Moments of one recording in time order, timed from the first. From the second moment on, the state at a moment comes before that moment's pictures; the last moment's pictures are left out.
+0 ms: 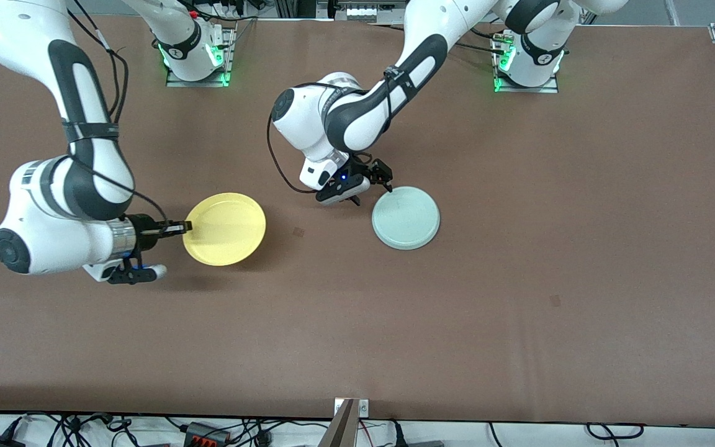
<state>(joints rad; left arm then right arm) -0.83 0.90 -0.16 -1.13 0.56 1.65 -1.29 0.13 0.59 0.00 -1.42 0.31 1.64 -0.06</state>
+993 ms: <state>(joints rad) -0.37 0.58 -0.21 -1.34 0.28 1.61 -0.60 0.42 0.70 0.00 -1.42 0.61 1.95 0.28</state>
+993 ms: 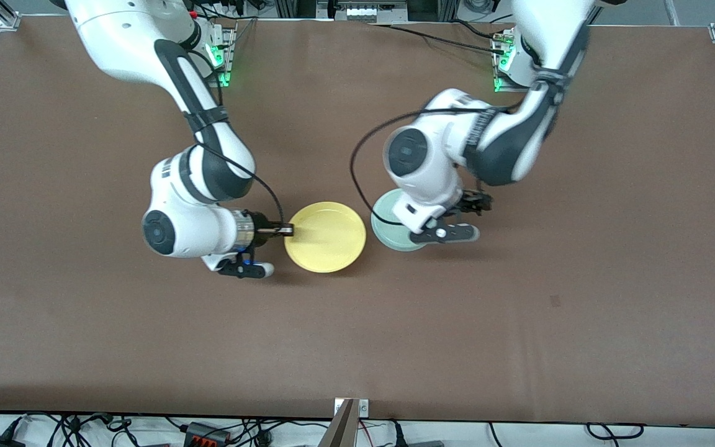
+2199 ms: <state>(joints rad) 0.05 0.26 -0.21 -1.43 0.06 1.54 -0.06 0.68 0.93 0.01 -1.28 0.70 2.14 0.66</state>
